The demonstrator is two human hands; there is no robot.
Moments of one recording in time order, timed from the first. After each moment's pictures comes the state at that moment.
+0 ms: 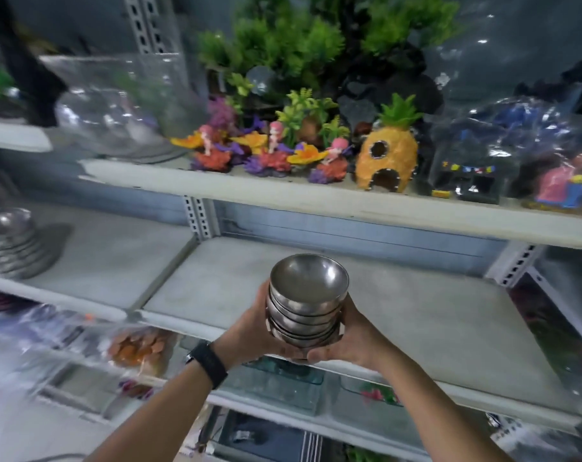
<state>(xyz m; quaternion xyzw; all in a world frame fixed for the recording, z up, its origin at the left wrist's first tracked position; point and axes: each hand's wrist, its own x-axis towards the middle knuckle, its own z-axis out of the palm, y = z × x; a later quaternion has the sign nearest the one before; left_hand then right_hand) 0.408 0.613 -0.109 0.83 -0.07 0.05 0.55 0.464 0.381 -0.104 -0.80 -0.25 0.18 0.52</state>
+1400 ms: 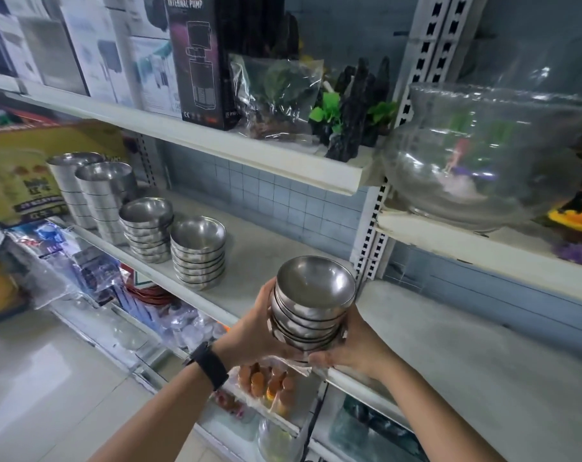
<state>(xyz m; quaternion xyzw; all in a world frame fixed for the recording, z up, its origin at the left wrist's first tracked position) 0.353 1.046 -0.109 0.84 0.04 0.11 0.53 0.462 0.834 -0.095 -0.75 -0.34 0.23 0.52</state>
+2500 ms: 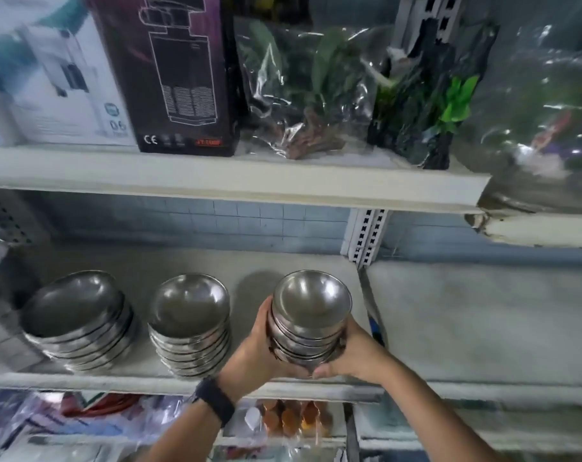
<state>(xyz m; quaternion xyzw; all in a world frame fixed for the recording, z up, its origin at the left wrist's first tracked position) 0.440 1.214 -0.159 0.81 -0.11 -0.03 0.57 0.464 0.983 -0.131 -0.84 -0.12 0.21 0.49</state>
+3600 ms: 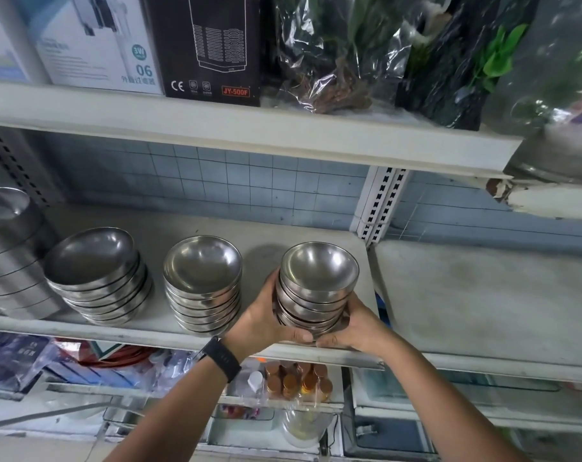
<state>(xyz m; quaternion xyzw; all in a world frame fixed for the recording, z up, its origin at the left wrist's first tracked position) 0.437 1.222 -0.170 0.80 -0.09 -0.04 0.59 0.459 0.987 -0.150 -0.85 -0.12 0.20 0.46</state>
